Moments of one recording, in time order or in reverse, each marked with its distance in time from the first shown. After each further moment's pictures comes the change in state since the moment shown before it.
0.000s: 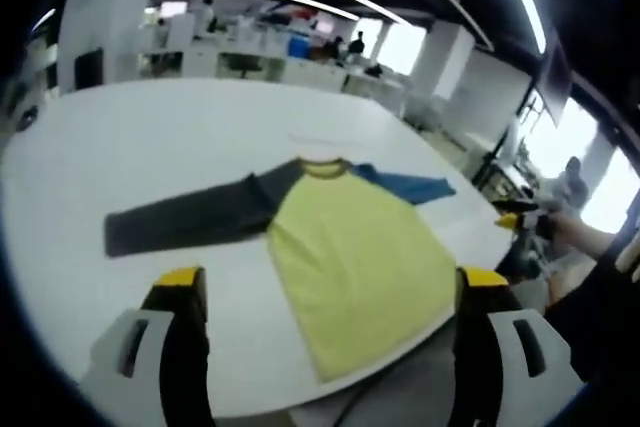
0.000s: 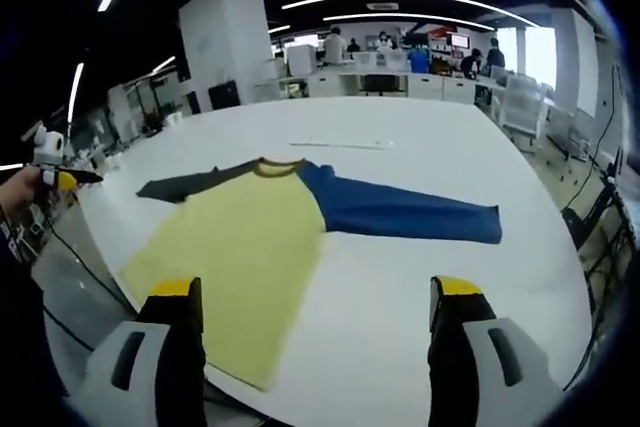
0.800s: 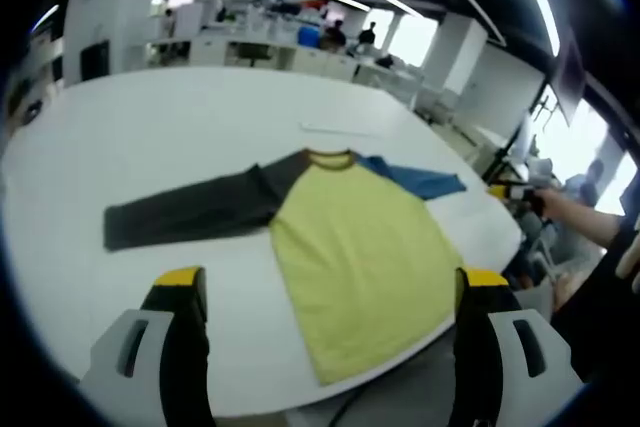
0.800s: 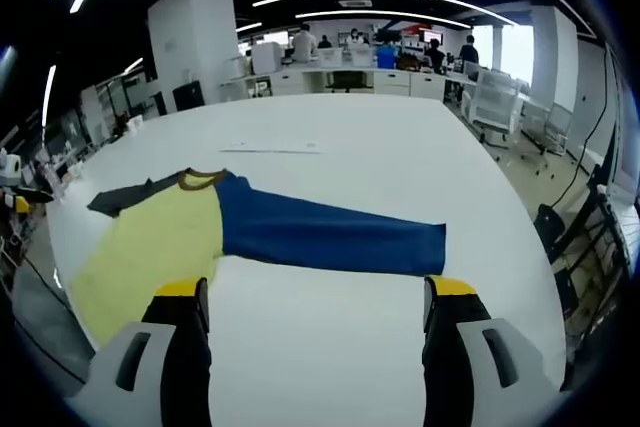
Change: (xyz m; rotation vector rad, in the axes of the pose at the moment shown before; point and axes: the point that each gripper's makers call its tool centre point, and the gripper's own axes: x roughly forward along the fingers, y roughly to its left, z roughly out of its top) left arm 0.018 0.002 -0.002 -0.024 0.047 0.048; right arm 0.043 -0.137 0.019 0.032 0.023 -0.127
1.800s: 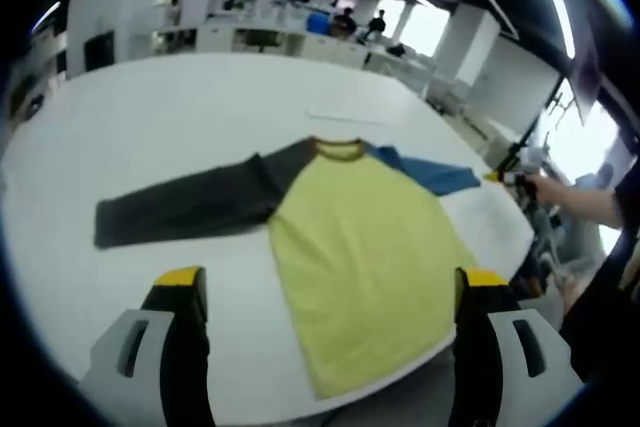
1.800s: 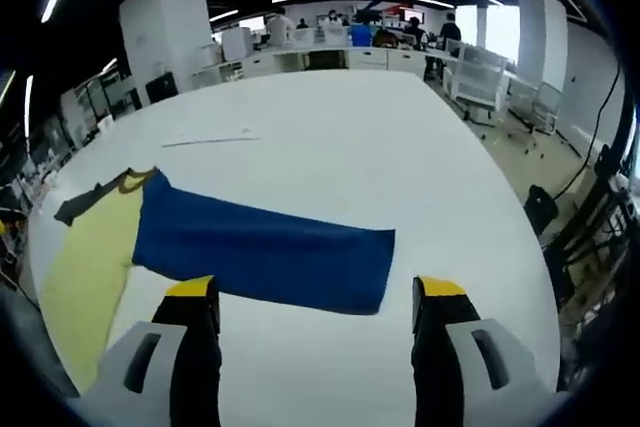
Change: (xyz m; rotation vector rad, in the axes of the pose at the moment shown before) left arm 0.038 0.005 -0.003 -0.015 0.059 0.041; right arm 0.065 -0.088 -0.009 0.046 0.077 -0.053
